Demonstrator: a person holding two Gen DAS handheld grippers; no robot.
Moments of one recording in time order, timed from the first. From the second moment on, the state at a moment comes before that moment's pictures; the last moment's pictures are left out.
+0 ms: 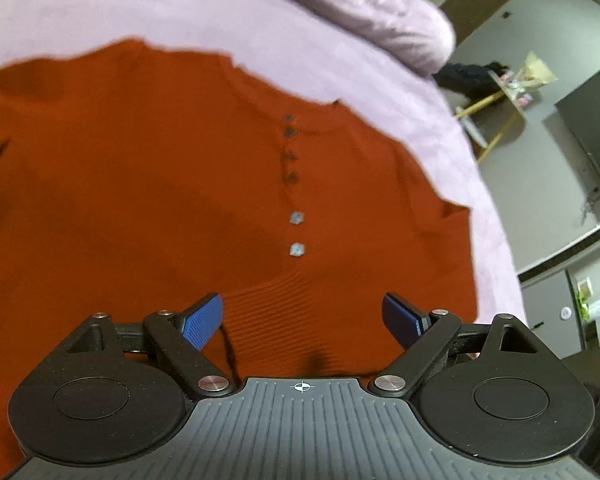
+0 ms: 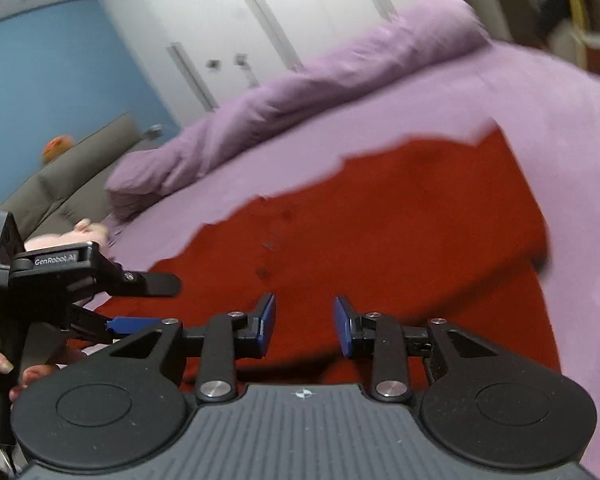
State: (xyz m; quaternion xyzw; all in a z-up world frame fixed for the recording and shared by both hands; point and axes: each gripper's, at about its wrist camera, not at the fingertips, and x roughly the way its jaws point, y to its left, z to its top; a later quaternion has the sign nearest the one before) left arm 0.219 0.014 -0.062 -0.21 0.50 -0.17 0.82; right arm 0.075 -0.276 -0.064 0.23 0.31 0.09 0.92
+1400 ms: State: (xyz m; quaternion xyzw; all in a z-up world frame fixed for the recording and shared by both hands) left arm 0.294 0.066 -0.030 -0.04 0.39 -0.05 0.92; right arm 0.170 -0.309 -0.058 0.14 0.34 -0.04 0.93
